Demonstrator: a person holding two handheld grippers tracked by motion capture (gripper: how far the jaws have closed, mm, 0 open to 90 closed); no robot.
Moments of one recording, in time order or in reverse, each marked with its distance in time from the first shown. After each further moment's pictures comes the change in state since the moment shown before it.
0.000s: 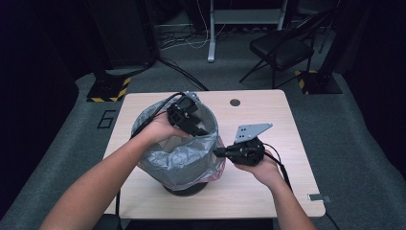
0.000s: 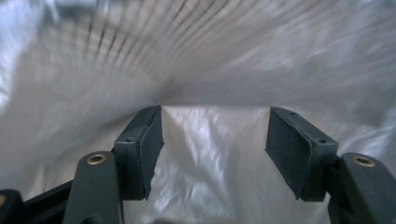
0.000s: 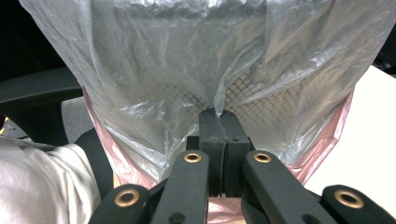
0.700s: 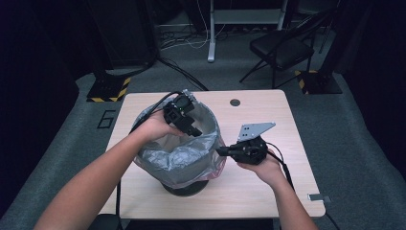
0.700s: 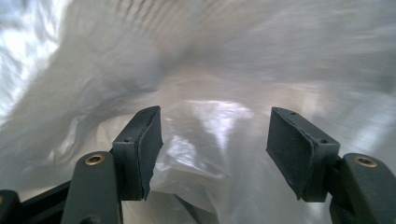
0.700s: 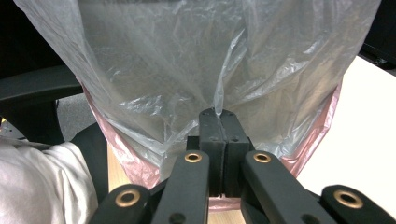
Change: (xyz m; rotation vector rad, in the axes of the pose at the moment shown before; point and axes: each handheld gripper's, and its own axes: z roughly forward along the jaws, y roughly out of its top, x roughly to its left) left arm 0.003 -0.003 -0.016 0.052 -0.006 -0.003; right arm -0.007 -0.005 -0.005 0.004 -0.012 0.017
